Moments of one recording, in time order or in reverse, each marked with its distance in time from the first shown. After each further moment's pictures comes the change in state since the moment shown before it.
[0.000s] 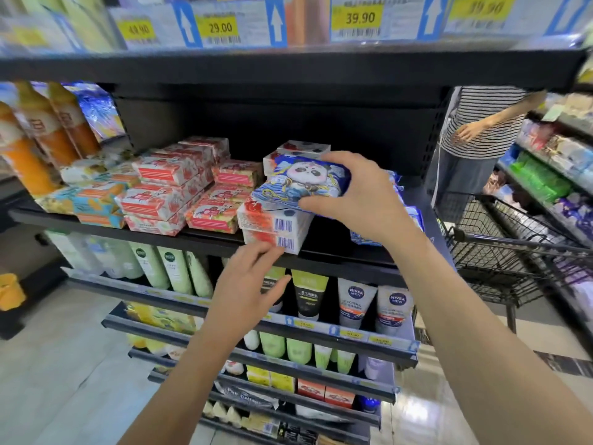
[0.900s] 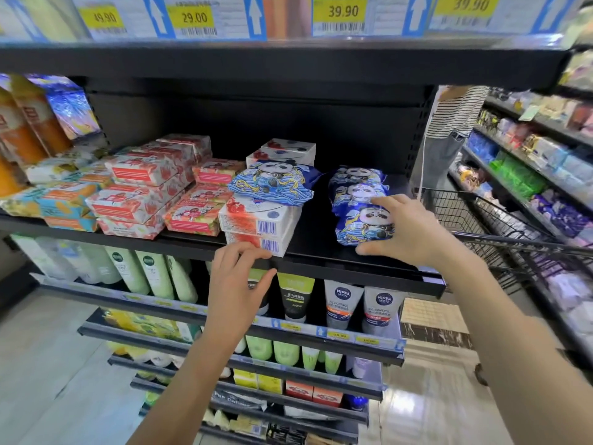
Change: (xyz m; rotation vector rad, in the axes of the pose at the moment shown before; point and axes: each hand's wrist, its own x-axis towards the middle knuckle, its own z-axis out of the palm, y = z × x) left_hand 0.005 0.008 0.026 -0.152 0.199 -0.157; right_hand -0.026 0.090 -0.050 -0.558 -0.314 0.288
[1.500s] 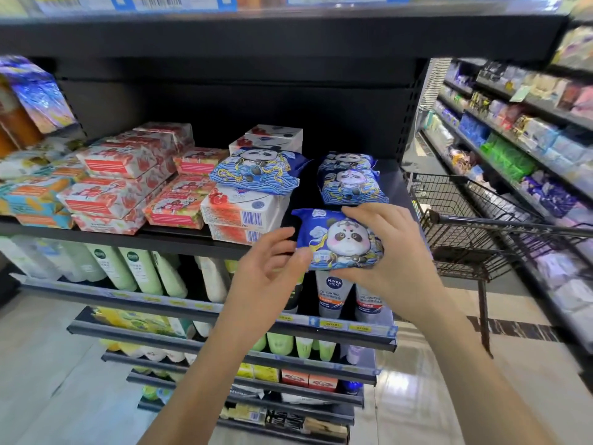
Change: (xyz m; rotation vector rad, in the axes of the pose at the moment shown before) left_hand 0.012 0.093 -0.029 -0.818 -0.364 -0.555; right_hand -0.061 -0.018 0.048 0.304 0.486 -0.332
